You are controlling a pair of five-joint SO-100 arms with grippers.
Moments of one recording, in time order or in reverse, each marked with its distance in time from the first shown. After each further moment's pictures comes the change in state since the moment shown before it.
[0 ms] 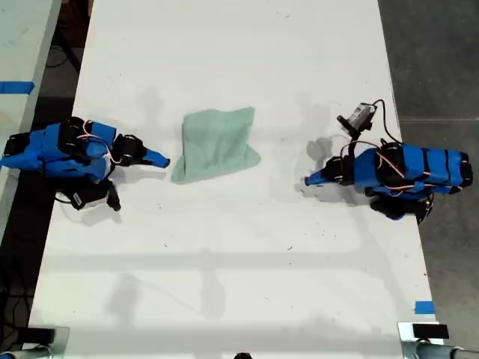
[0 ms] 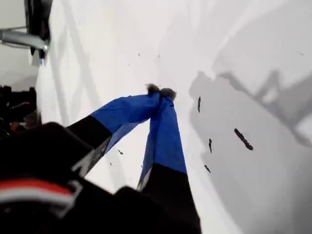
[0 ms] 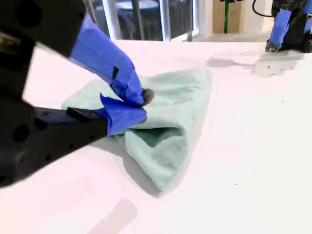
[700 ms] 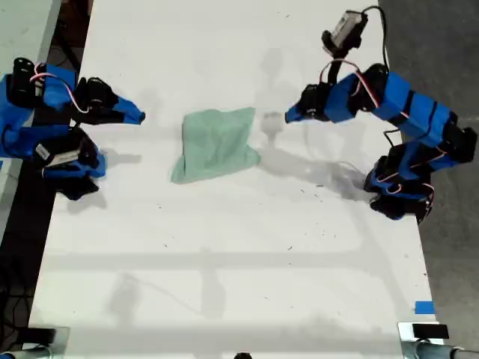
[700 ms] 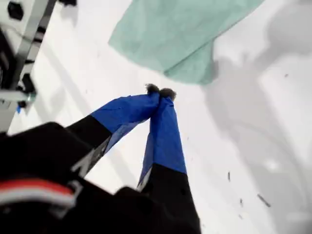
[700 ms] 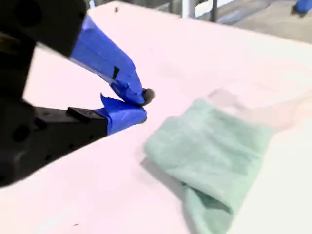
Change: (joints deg) arm 0 -7.4 -37.1 -61.5 28.1 -6.2; arm 1 13.8 -70.9 -82.6 15.7 -15.6
